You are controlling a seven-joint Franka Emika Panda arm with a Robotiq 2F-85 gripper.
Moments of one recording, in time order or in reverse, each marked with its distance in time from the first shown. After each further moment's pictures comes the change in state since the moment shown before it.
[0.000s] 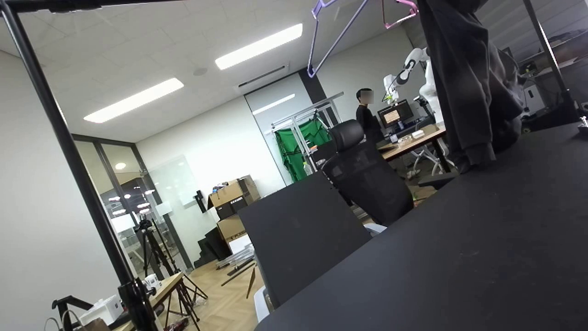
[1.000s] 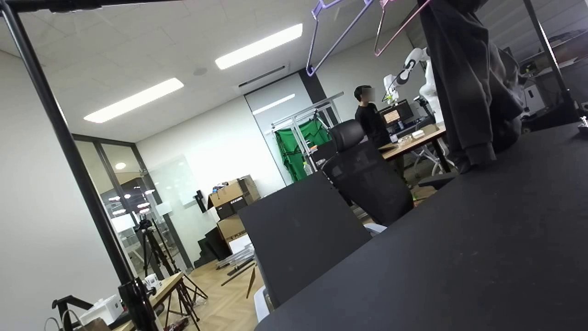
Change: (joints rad) arm 0.021 -0.210 -0.105 0.053 -0.264 -0.009 0.054
